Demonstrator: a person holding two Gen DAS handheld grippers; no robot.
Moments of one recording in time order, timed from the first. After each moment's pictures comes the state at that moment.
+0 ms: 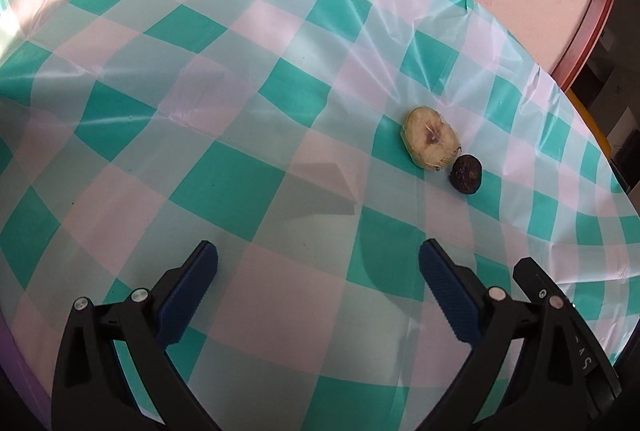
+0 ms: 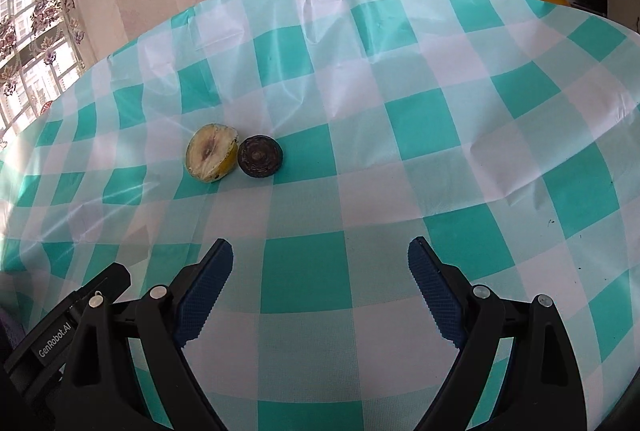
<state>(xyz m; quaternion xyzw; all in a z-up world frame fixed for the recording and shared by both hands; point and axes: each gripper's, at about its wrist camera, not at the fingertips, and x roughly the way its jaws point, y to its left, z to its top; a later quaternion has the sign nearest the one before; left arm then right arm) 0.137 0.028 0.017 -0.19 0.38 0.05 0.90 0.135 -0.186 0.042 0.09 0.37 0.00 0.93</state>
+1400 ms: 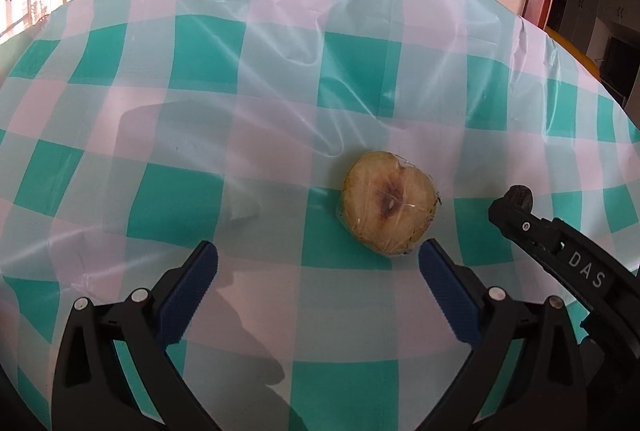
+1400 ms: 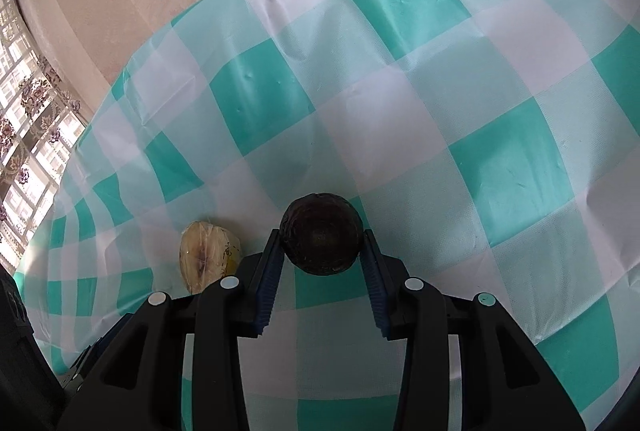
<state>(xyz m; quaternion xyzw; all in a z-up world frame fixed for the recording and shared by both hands) 0.246 -0.022 0.032 -0.04 0.38 -0.01 0.92 0.229 -0.204 0.032 0.22 0.36 0.05 0.91</state>
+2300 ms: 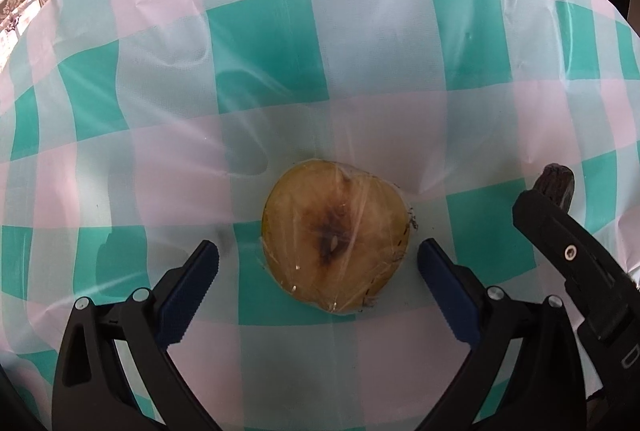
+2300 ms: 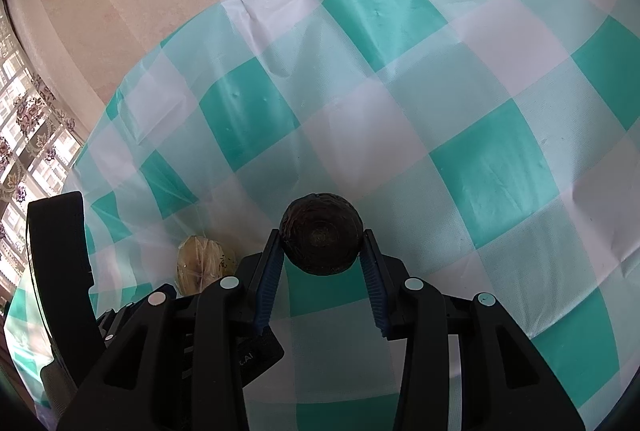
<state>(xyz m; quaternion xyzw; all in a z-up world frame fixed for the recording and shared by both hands) 0.308 -0.077 0.021 0.05 0.44 -0.03 0.89 0.222 -0.216 0.034 0.24 0.34 0.03 0.91</state>
